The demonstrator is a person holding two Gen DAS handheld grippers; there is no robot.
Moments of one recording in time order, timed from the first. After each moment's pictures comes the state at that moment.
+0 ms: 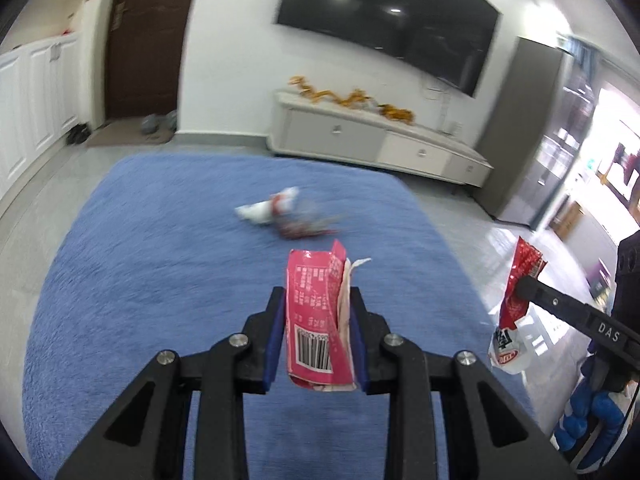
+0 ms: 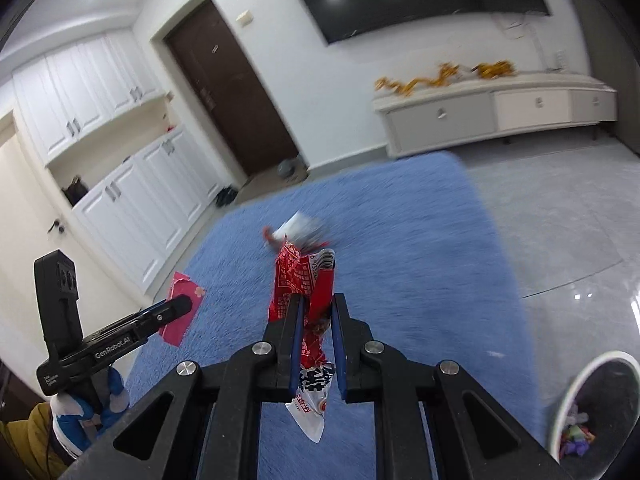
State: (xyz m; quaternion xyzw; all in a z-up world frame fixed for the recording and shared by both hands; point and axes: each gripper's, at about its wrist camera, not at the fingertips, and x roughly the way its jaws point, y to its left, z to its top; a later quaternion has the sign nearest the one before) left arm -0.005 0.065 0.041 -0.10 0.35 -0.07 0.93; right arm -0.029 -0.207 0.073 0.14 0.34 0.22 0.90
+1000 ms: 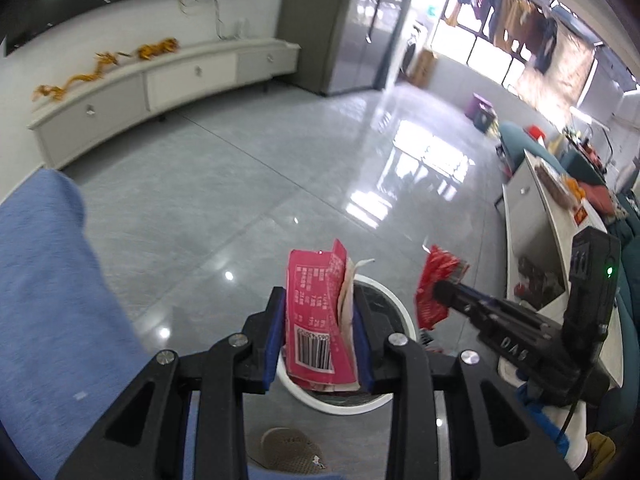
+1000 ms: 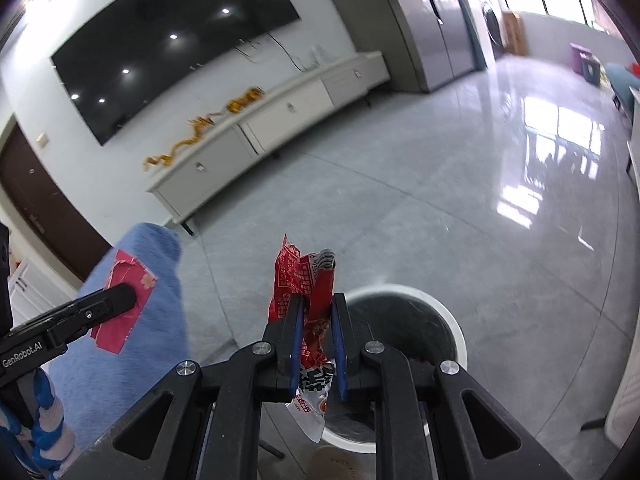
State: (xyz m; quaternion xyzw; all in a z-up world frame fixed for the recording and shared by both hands) left arm 0.045 -0.371 -0.012 0.07 0.43 -0.36 0.82; right arm -0.116 -0.520 -0.030 0.26 0.35 -0.12 0.89
